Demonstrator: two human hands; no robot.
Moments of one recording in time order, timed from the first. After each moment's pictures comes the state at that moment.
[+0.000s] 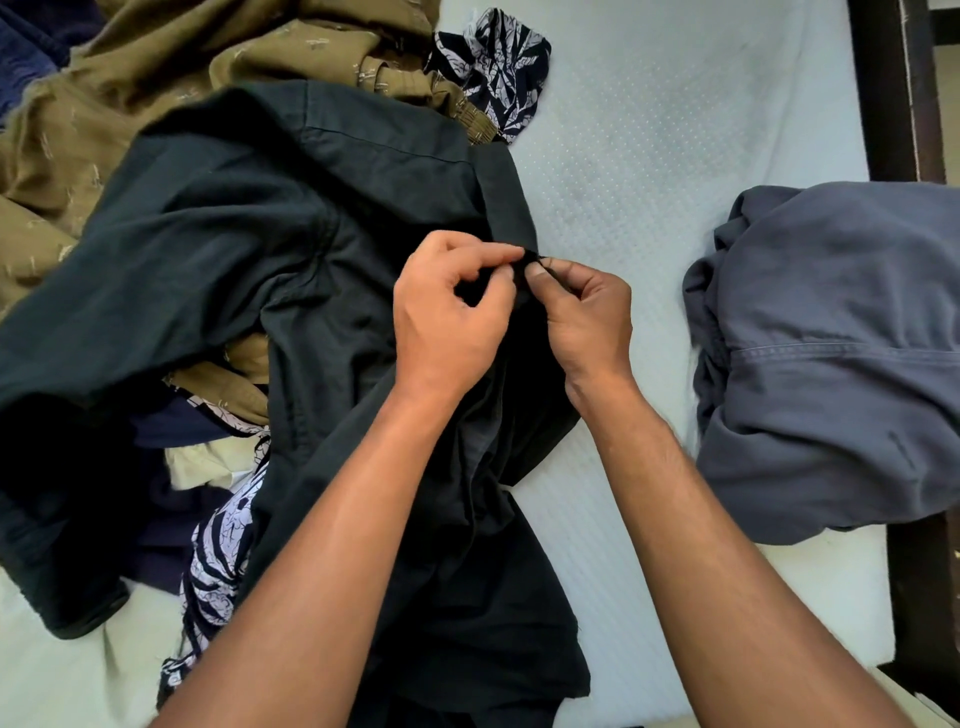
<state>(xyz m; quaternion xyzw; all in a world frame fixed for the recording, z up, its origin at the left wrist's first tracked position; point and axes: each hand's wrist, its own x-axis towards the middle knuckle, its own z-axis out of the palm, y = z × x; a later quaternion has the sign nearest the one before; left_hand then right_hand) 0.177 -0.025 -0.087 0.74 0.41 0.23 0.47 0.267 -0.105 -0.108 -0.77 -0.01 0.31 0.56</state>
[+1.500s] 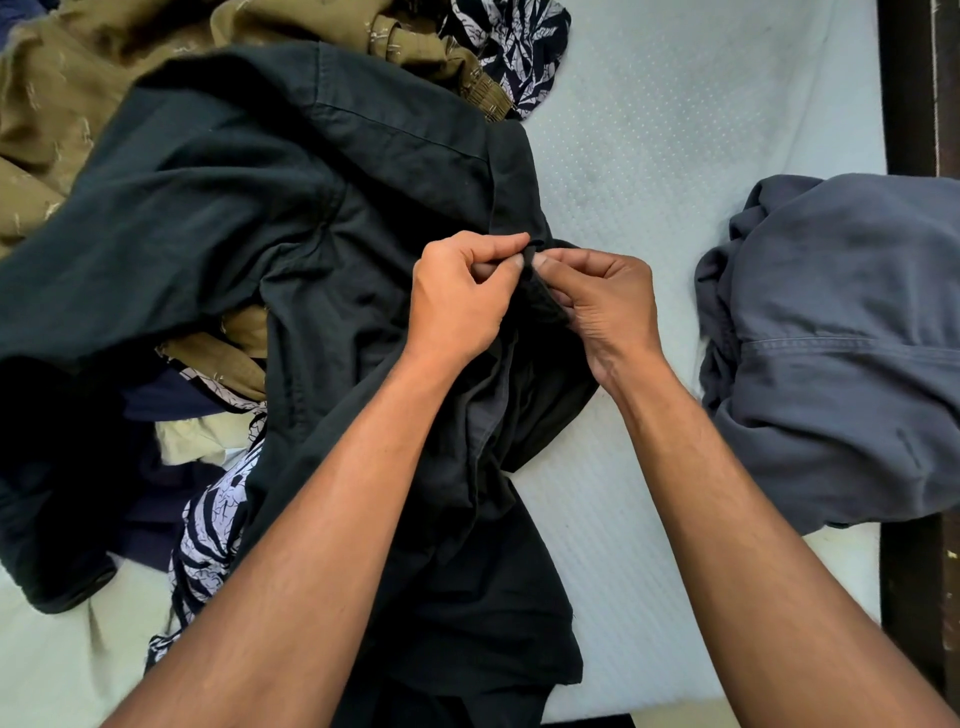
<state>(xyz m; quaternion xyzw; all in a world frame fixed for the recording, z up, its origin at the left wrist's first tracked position) 0.180 -0.018 -0.102 0.67 0.45 0.14 0.57 0.280 -0.116 -0.103 -0.71 0.00 0.41 0.58</state>
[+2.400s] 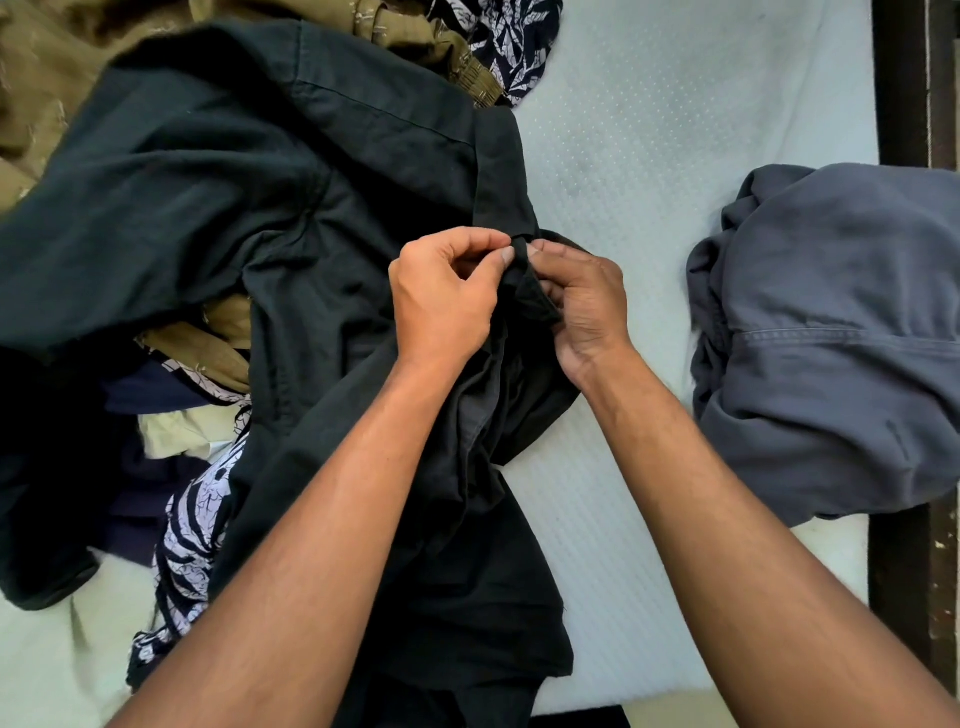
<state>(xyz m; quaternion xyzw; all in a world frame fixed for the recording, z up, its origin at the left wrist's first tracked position) 0.179 -0.028 -0.105 0.67 0.48 0.21 0.53 0.272 -0.109 -0.108 -0.63 0.08 0.45 0.63</state>
